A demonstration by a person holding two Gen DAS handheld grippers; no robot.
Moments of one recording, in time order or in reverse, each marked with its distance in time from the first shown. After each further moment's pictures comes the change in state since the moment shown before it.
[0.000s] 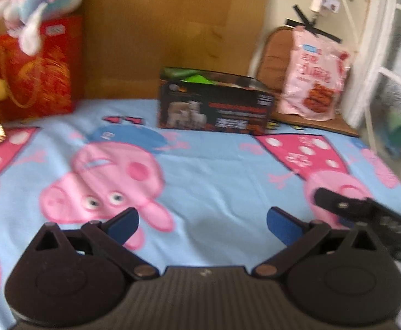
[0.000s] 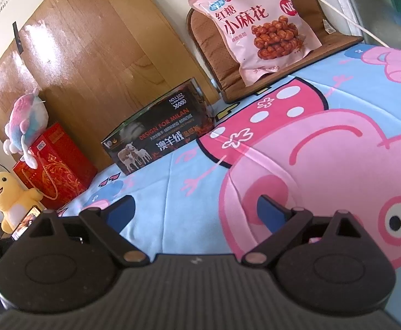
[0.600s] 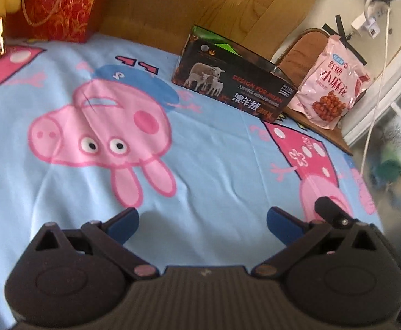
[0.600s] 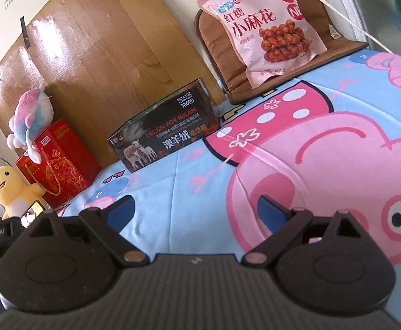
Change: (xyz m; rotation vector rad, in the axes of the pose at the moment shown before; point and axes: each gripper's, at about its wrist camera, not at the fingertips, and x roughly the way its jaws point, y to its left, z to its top) left arm 0.018 0.038 -0.007 -0.268 0.156 -0.140; right arm -0.002 0.006 -0.004 -0.029 -0.011 0.004
